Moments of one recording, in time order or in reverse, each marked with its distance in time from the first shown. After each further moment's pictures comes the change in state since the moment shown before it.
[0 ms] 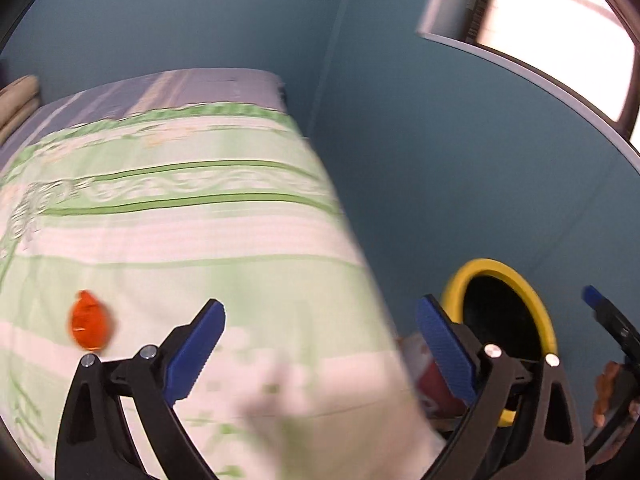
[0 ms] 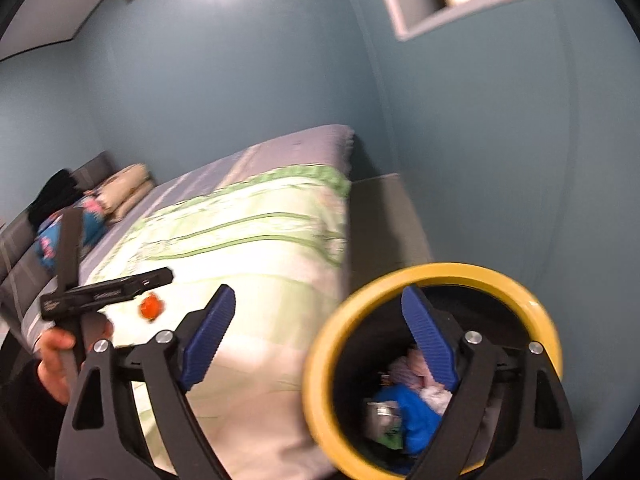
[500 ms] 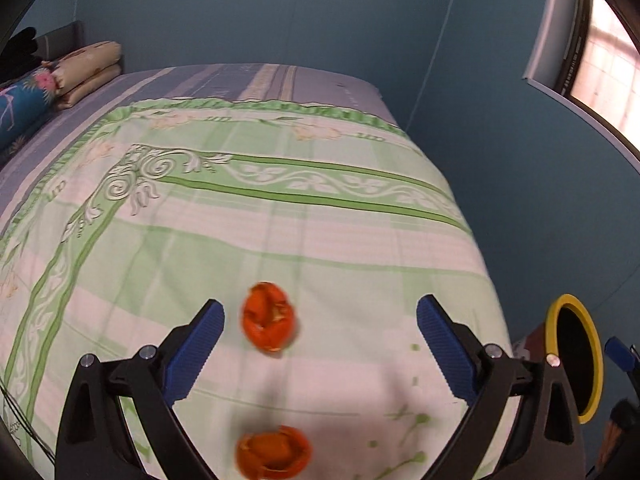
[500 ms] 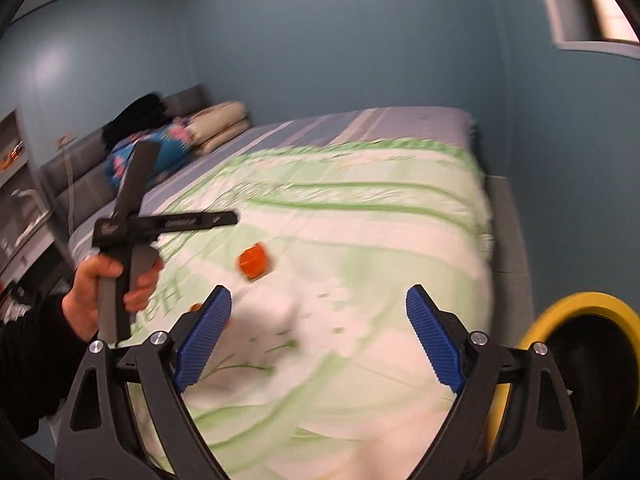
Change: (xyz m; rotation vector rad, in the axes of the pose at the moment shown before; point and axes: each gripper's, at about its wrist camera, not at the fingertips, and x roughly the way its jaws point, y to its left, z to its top) left arm -0.056 0.161 -0.011 -0.163 -0.030 0.201; right arm 0.074 0.164 -0.031 -0.251 0.138 0.296
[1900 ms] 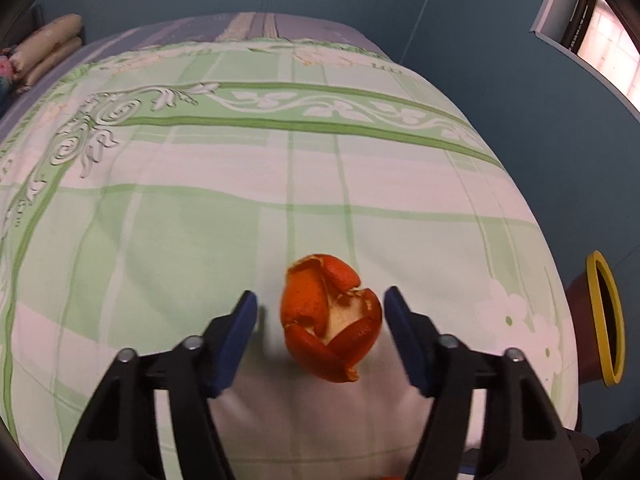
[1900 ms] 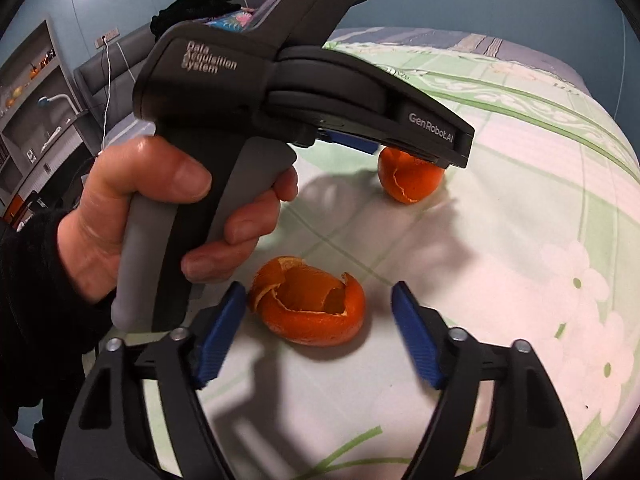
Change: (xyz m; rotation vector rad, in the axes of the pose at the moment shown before) left arm 0.112 0.050 -0.015 0.081 0.190 -0.113; right arm 0.220 0.139 -0.058 -0.172 0.319 0.179
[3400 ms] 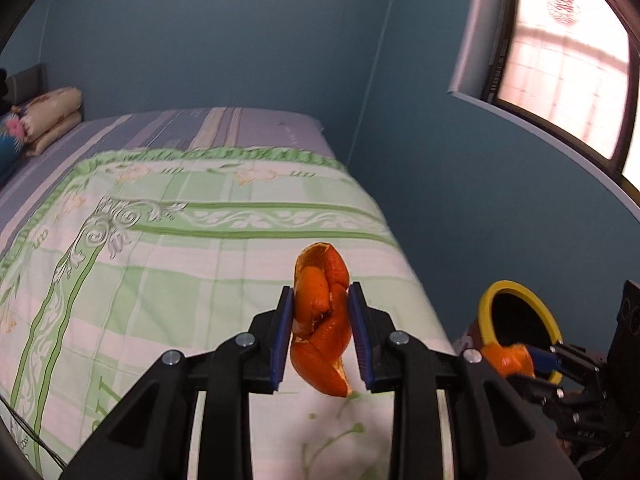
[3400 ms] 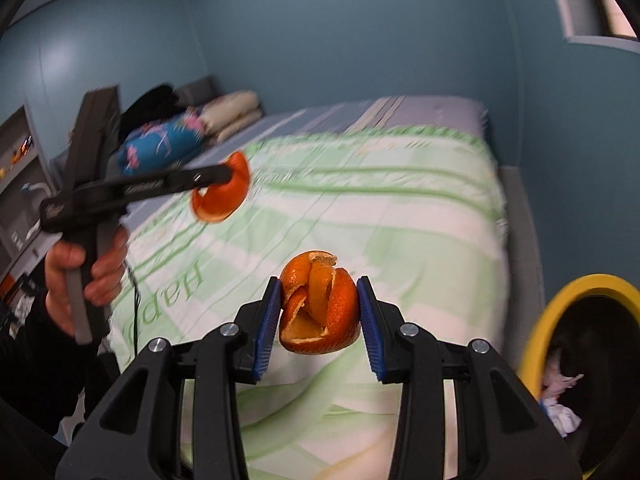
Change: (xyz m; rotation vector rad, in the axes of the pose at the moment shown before) left arm -0.187 -0.132 -0.026 0.088 -0.316 -0.037; right arm -0.273 -0.092 -0.056 0.191 -0.325 -0.175
